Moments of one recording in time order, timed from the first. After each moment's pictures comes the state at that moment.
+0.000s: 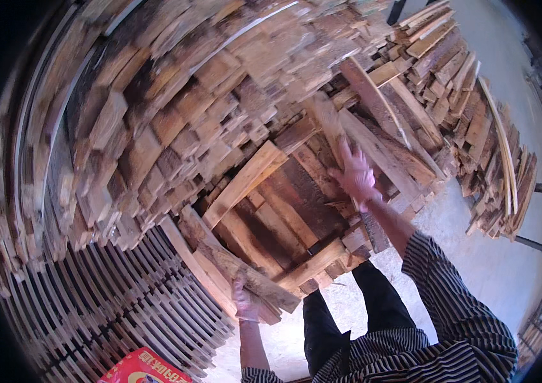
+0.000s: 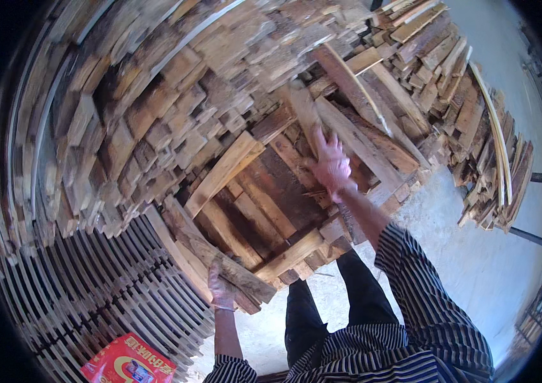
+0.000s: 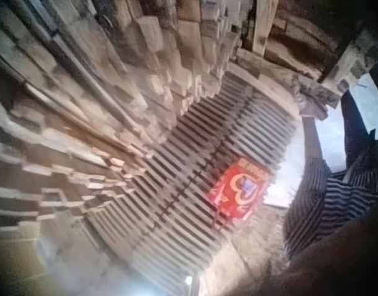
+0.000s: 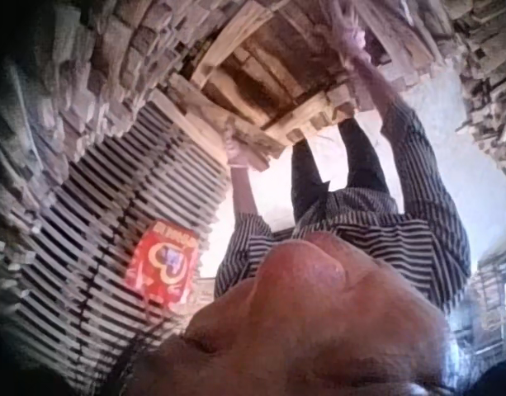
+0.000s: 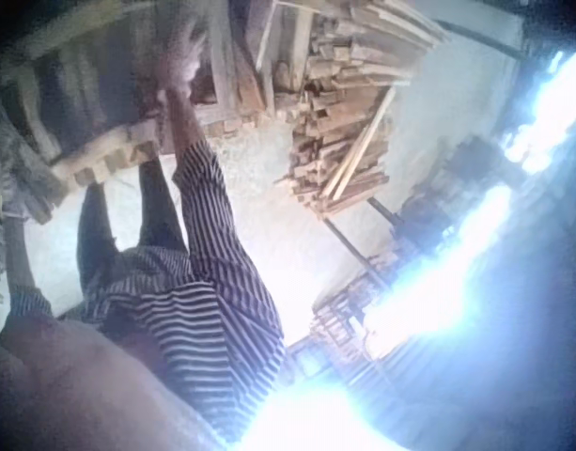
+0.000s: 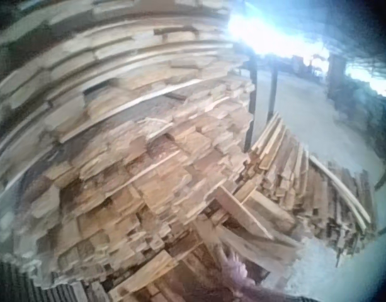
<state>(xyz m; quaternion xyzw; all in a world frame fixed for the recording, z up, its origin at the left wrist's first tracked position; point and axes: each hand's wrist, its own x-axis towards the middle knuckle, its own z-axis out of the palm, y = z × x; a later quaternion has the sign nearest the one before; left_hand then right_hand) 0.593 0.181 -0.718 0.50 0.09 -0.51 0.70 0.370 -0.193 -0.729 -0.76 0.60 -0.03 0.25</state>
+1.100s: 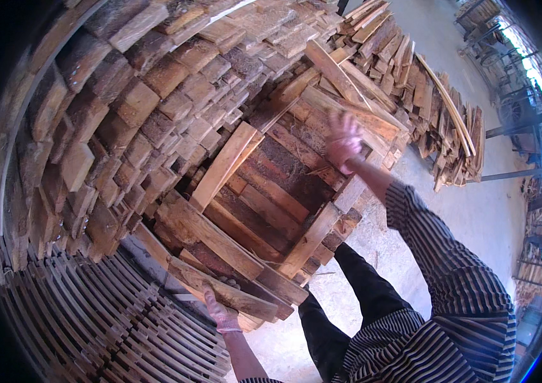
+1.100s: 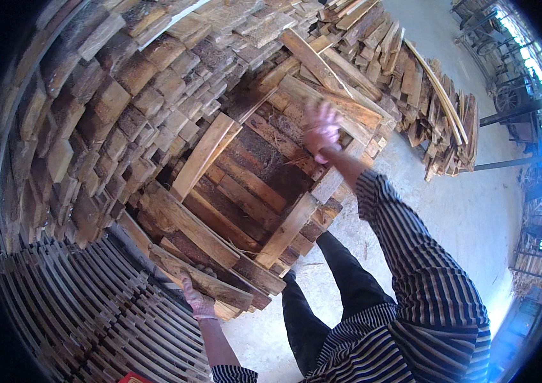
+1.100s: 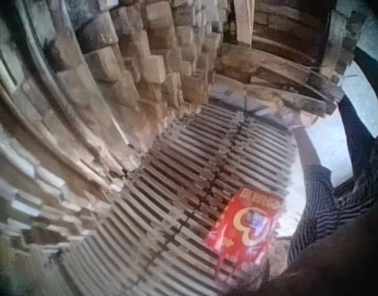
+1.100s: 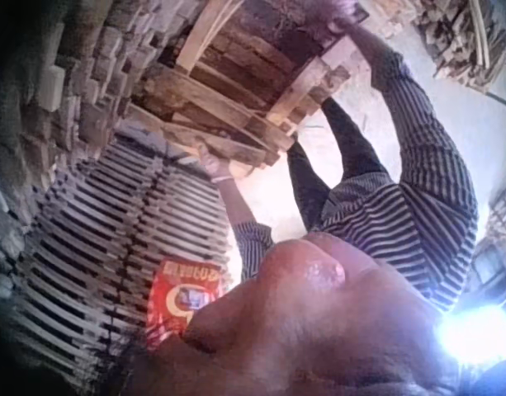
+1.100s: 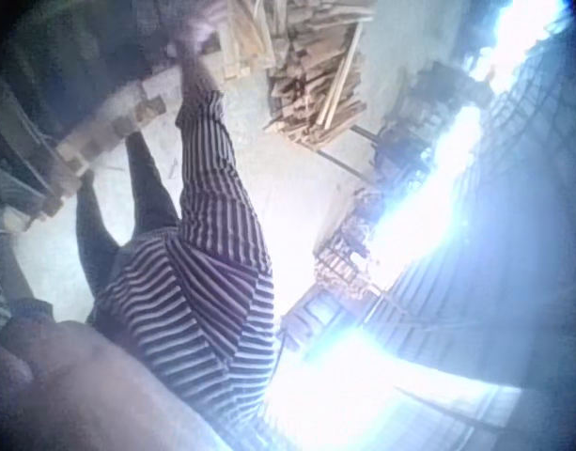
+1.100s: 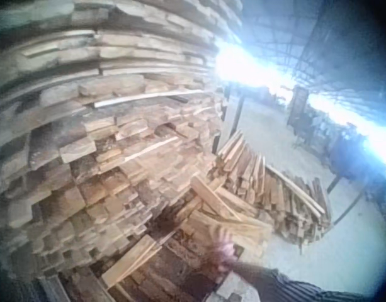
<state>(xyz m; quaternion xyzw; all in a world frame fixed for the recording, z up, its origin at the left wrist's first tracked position) 0.687 0.281 -0.794 0.48 0.12 -0.53 0.68 0.346 -0.163 -0.764 -0.72 0.68 0.03 -0.14</state>
